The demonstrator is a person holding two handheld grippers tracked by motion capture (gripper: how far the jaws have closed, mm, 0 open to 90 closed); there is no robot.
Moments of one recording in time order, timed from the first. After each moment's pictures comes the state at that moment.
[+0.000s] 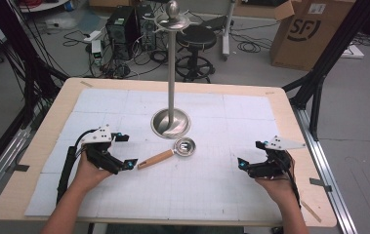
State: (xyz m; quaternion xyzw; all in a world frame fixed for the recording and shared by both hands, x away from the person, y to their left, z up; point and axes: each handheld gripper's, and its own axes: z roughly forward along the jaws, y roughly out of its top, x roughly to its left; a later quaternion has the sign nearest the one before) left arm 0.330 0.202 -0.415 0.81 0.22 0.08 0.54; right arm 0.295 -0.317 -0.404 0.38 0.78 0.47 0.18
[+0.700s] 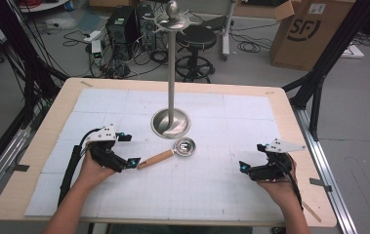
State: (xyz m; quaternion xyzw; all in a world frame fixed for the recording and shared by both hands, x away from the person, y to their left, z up) left arm 0.339 0.196 -0.423 0.81 0.22 0.07 0.53; right arm 0.292 -0.322 -0.411 0.38 0.79 0.45 0.18
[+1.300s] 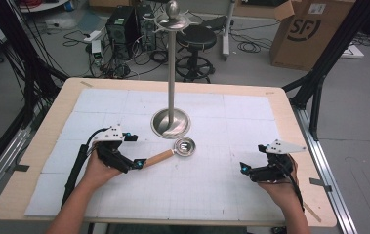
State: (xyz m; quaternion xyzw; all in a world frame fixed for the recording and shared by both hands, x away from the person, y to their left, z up) left arm 0.338 0.174 -0.420 0.82 0.21 0.07 0.53; right arm 0.288 -0.322 -0.409 0.38 0.80 0.44 0.19
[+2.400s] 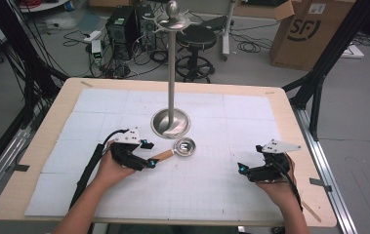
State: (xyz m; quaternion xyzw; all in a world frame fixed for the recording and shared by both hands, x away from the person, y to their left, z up) left arm 0.344 0.139 -0.429 0.86 0.18 0.06 0.47; right arm 0.292 -0.317 -0.412 0.37 0.80 0.42 0.18
